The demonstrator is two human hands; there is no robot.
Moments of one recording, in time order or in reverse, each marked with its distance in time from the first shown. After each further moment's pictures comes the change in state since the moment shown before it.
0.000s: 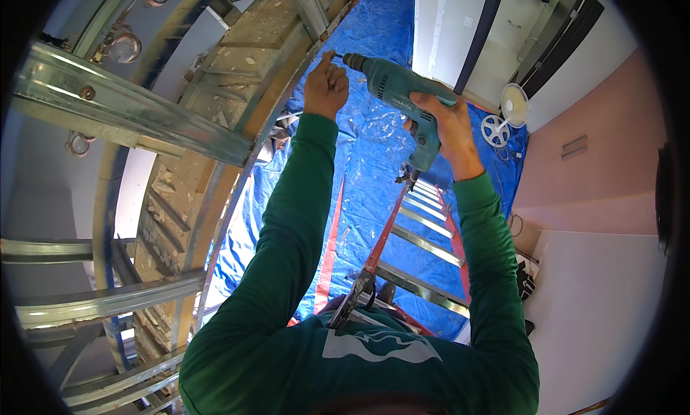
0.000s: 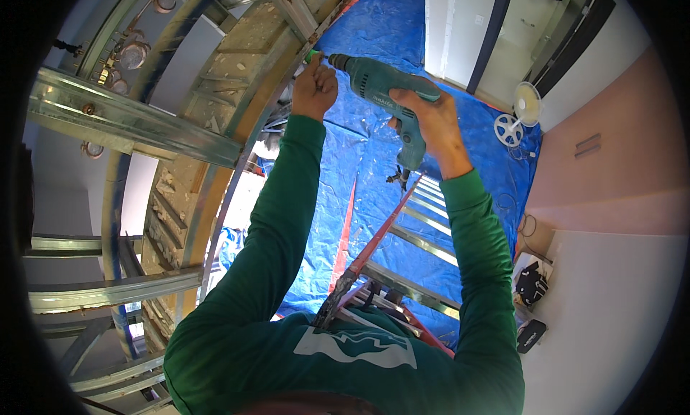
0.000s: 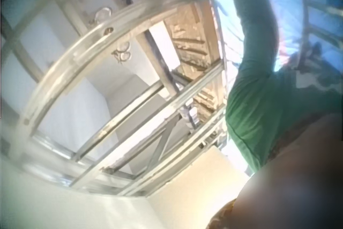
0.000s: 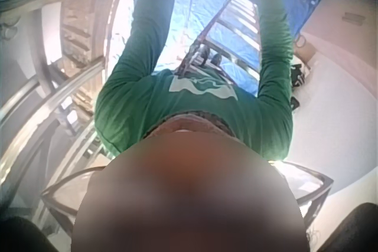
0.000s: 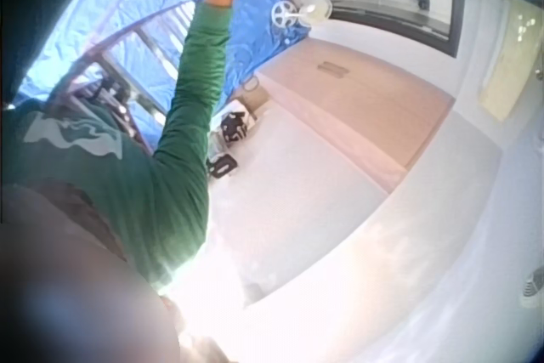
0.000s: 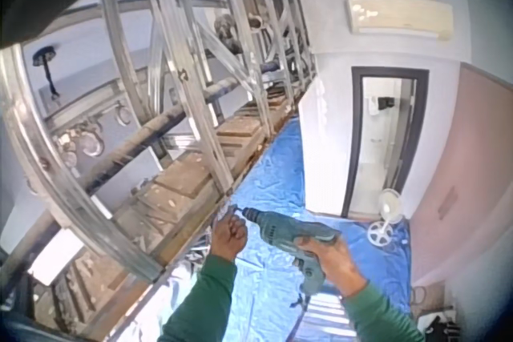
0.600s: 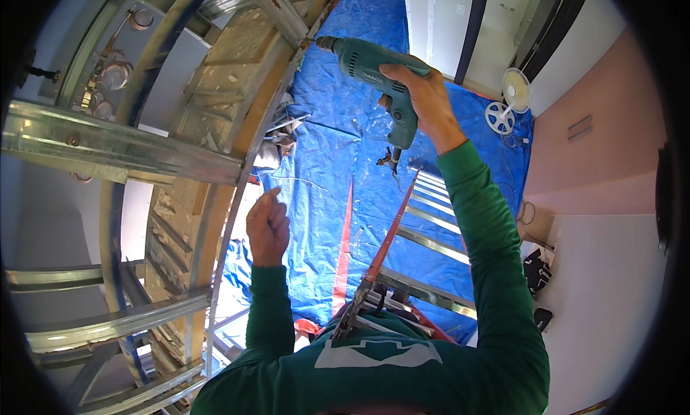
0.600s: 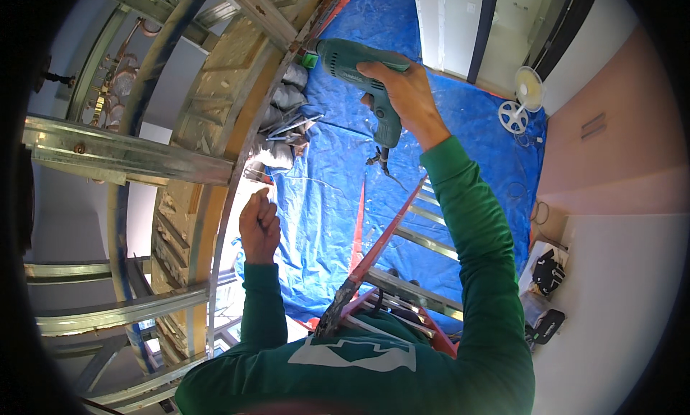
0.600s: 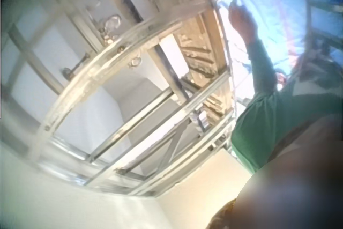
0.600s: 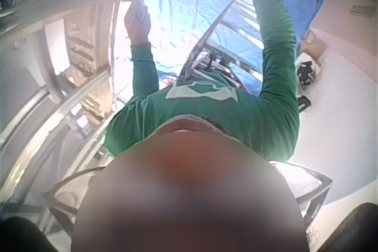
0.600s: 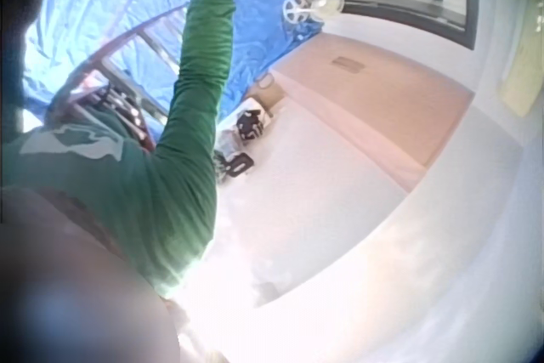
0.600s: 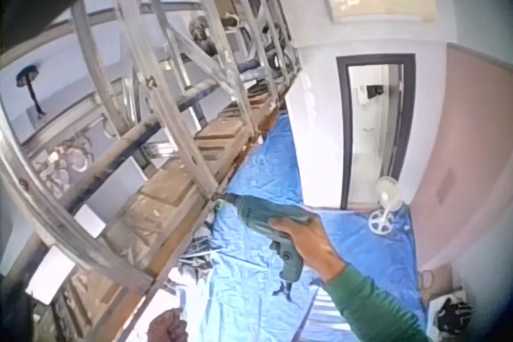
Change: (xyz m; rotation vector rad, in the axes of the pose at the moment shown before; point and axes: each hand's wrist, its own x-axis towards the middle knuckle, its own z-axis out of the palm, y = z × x) left_hand -0.287 0.050 -0.075 0.566 0.187 0.184; right_hand 0.045 -0.002 0.014 0.037 -0.018 0.025
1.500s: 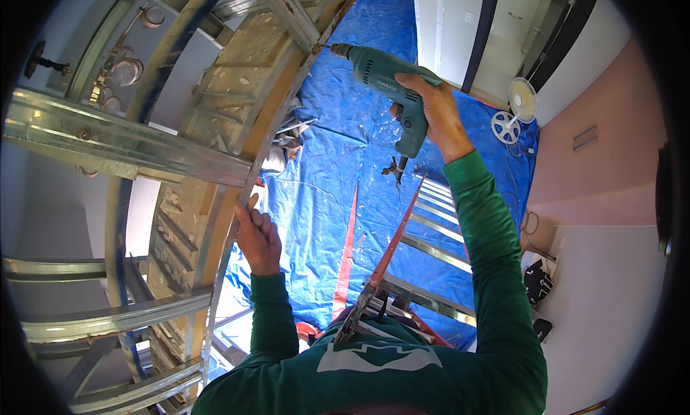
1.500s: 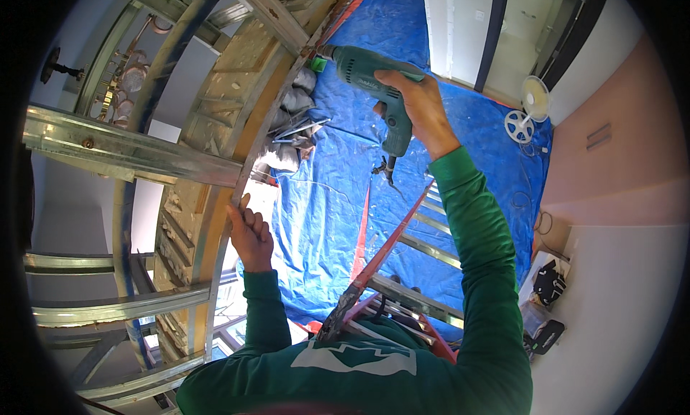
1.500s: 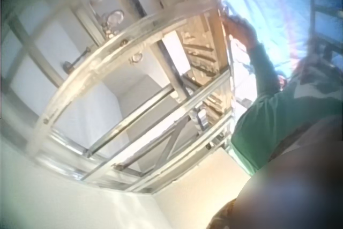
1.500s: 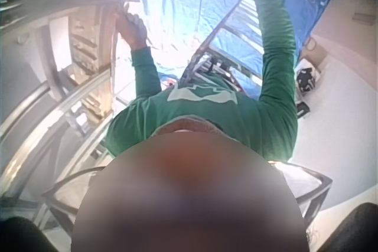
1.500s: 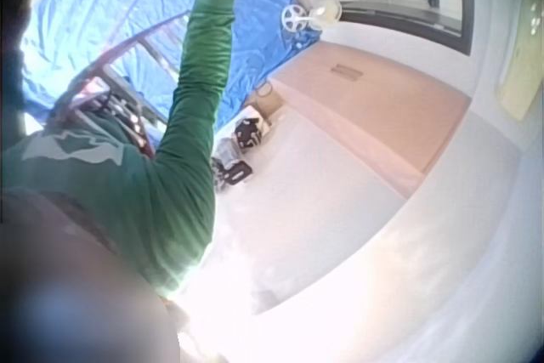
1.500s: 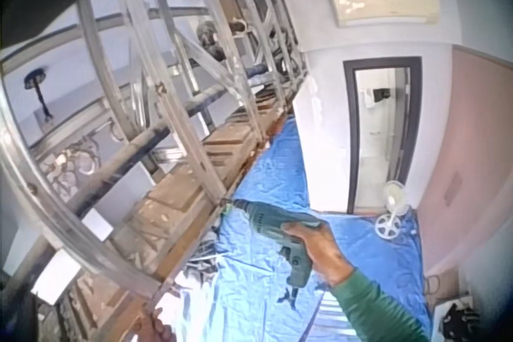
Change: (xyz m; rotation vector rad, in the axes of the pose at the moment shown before) left_hand -0.011 0.015 0.000 0.013 0.318 0.200; right_hand 0.003 0.001 -0.004 0.071 -0.008 0.023
